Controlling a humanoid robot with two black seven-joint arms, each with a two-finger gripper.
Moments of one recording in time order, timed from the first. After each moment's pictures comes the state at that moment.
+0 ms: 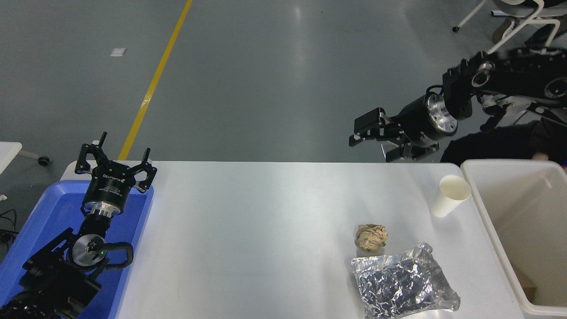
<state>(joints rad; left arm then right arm) -0.53 0.25 -0.97 -0.46 -0.11 -0.69 -0.40 1.89 -0.45 -0.83 1.19 -0.21 0.72 -0.07</state>
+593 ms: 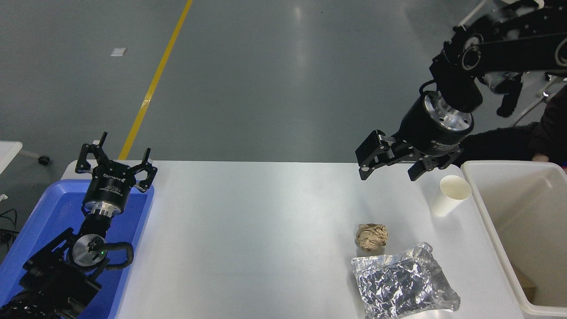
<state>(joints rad) -0.53 0.25 -0.97 -0.46 -0.11 -0.69 -0.40 2.34 -0.22 -1.22 1.47 0.01 0.78 -0.07</state>
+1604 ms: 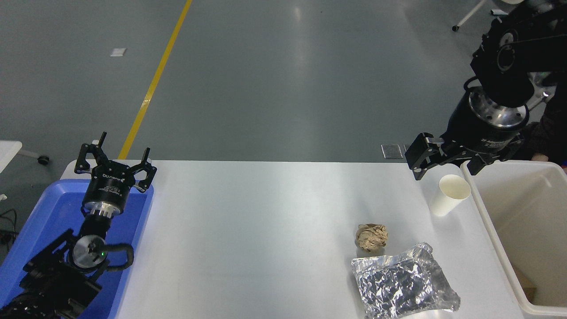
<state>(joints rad) -0.53 0.25 -0.97 -0.46 -0.11 -0.69 -0.40 2.17 -0.32 -1.30 1.30 -0.31 0.73 -0.07</state>
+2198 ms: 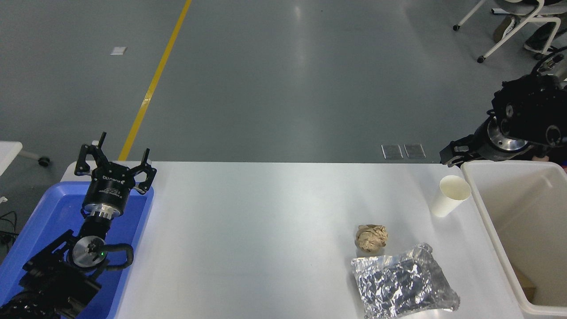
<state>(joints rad) -0.53 0.25 -0.97 -0.46 -0.11 -0.69 -0.40 1.58 -0.42 -1.11 0.85 -0.54 0.39 -0.07</state>
